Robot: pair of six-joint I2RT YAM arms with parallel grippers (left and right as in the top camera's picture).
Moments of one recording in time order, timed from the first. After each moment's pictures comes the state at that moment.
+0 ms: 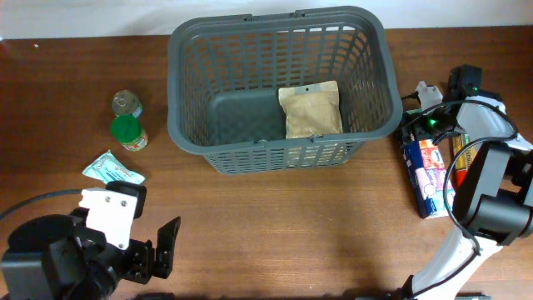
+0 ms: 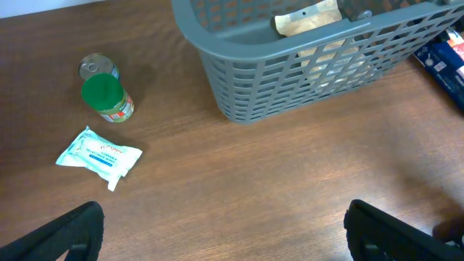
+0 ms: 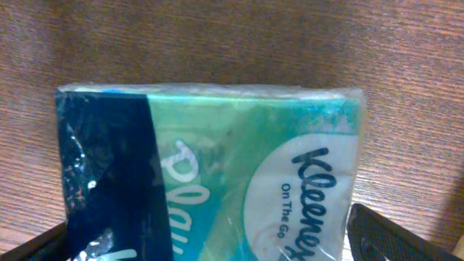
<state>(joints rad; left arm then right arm) 0.01 0.76 1.46 -1.46 0.21 0.16 -0.30 2.08 1.48 -0.75 -0.17 -0.44</state>
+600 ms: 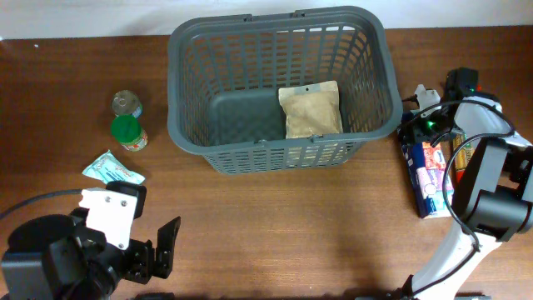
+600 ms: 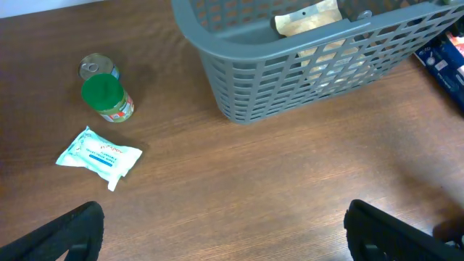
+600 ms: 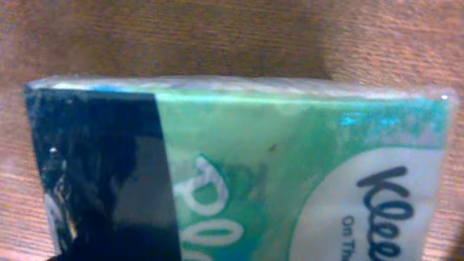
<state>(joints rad) 0.01 0.76 1.46 -1.46 0.21 0.16 -0.30 2.11 1.48 -0.75 -0.15 -0.40</state>
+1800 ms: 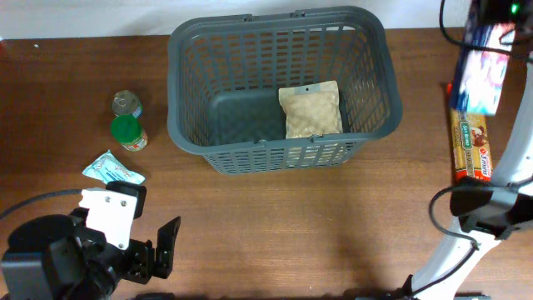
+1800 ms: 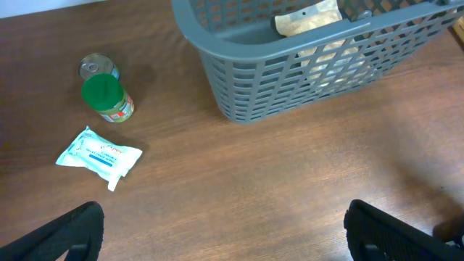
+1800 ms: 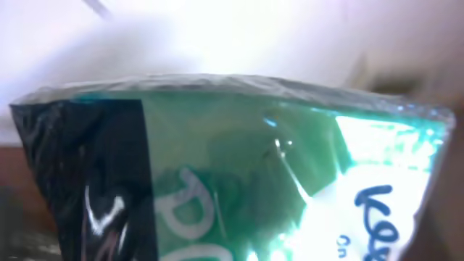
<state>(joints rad) 0.01 0.76 1.46 -1.46 0.21 0.16 -0.27 2.12 2.68 -1.11 -0.20 -0.20</state>
